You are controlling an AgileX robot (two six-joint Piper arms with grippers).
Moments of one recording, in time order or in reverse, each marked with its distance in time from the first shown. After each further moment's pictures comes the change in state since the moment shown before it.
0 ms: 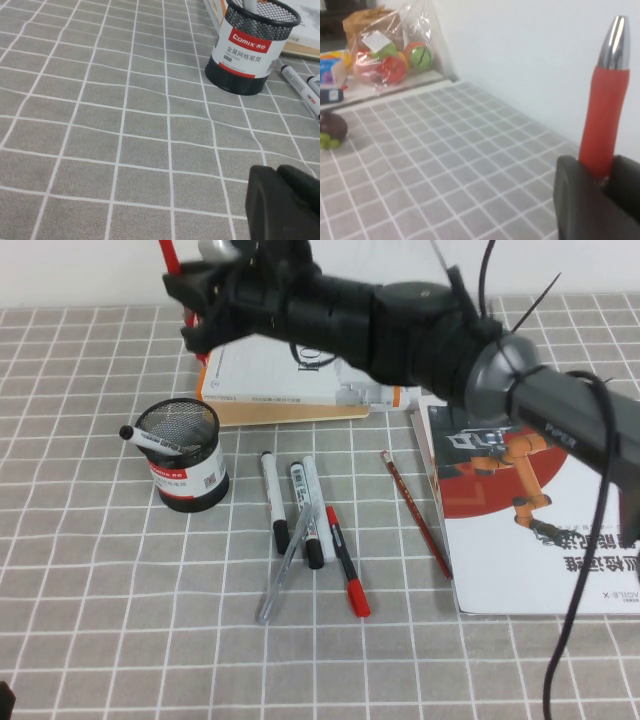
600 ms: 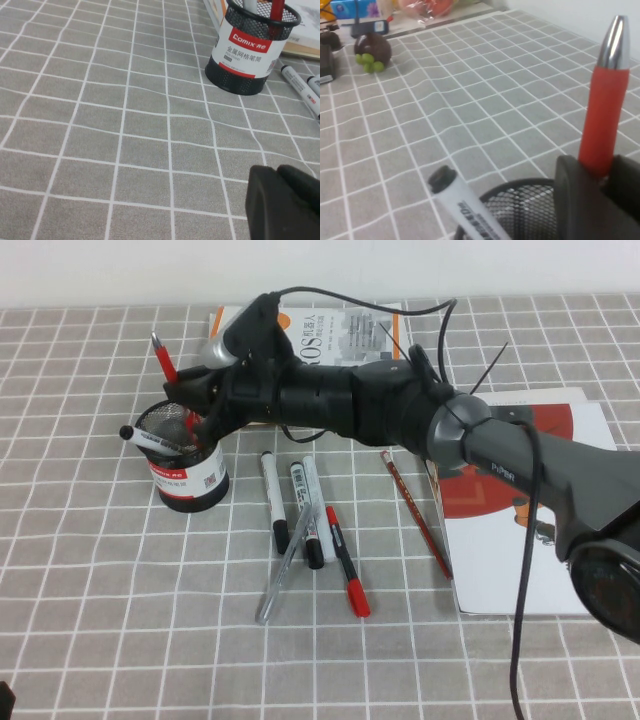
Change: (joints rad) right arm -0.002 0.174 -0.006 0.002 0.156 -0.031; left arm 0.000 0.000 0.000 0.000 0.000 0.000
